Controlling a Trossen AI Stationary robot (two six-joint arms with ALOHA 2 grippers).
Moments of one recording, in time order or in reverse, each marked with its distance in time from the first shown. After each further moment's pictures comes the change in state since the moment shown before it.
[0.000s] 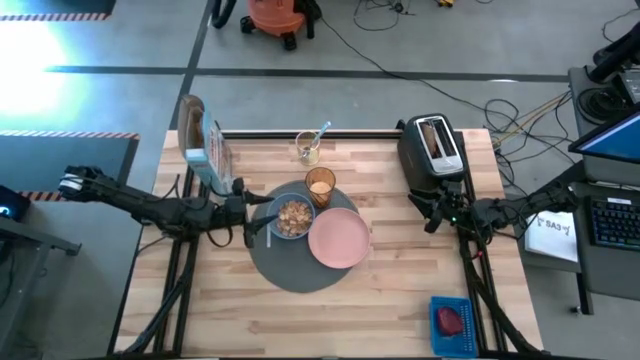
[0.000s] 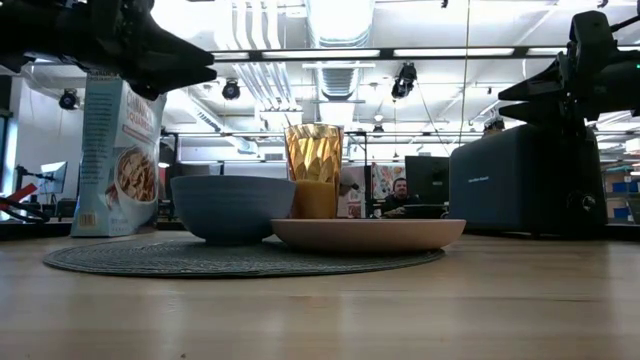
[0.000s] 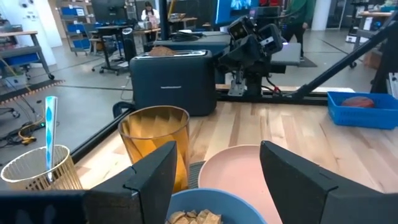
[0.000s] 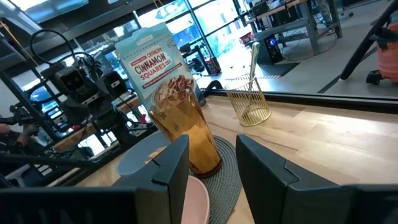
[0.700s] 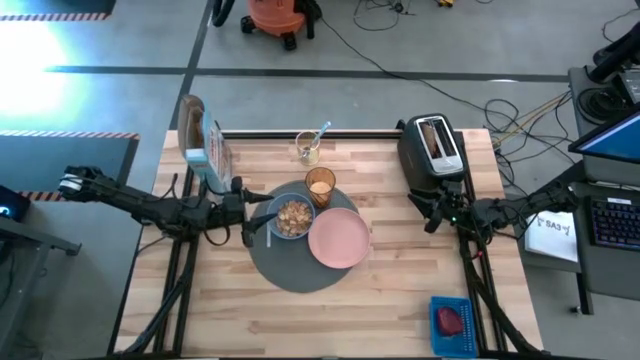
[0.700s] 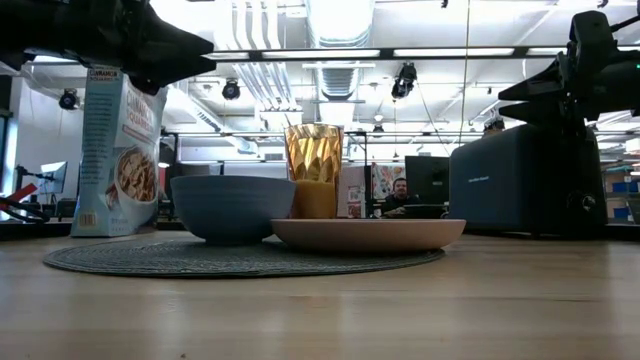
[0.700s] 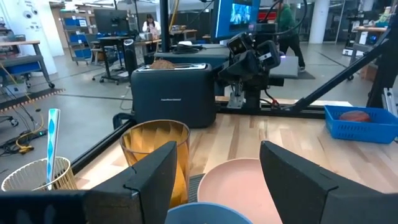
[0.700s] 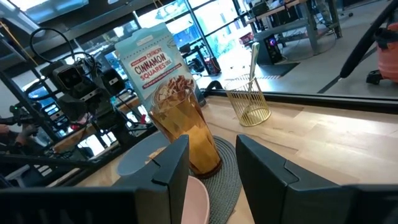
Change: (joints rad) left arm 0.000 -0.020 -0.002 0.039 0.001 0.013; right arm 0.000 0.000 0.000 0.001 0.001 0.000
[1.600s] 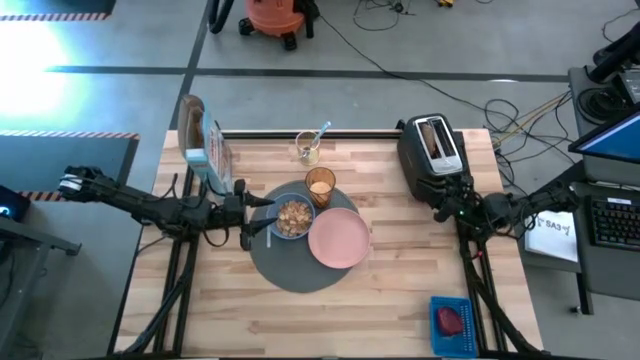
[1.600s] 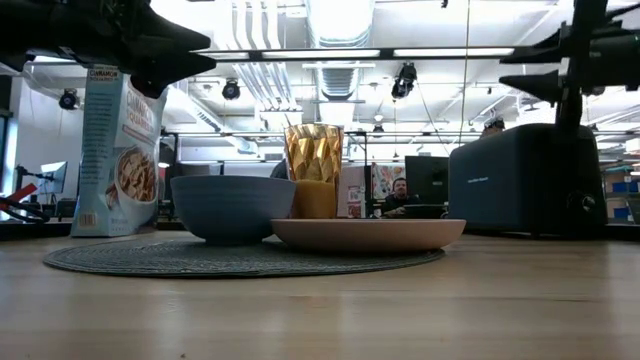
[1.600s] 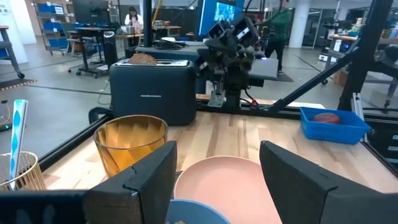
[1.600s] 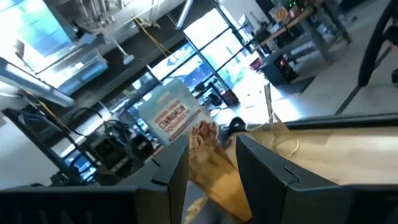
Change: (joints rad) left arm 0.000 0.000 -0.001 -0.009 0.077 -0.067; right arm 0.000 0.013 0.022 0.230 0.045 0.068
